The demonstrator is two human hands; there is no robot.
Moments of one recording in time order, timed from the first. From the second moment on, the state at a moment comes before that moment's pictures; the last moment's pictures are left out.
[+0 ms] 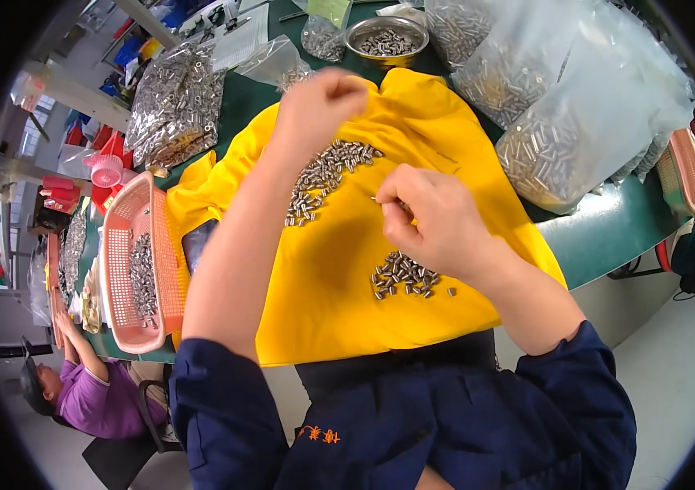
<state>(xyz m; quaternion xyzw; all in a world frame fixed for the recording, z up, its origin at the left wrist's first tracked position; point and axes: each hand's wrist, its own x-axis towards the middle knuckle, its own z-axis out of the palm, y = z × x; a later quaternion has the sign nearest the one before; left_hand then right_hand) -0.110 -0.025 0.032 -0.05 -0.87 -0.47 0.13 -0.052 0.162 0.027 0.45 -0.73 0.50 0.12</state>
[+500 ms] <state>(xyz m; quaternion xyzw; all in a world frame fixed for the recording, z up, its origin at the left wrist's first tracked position) -0.039 -0.065 0.032 0.00 -0.95 -0.30 0.07 -0.052 0.163 0.024 0.41 -0.74 0.52 0.10</state>
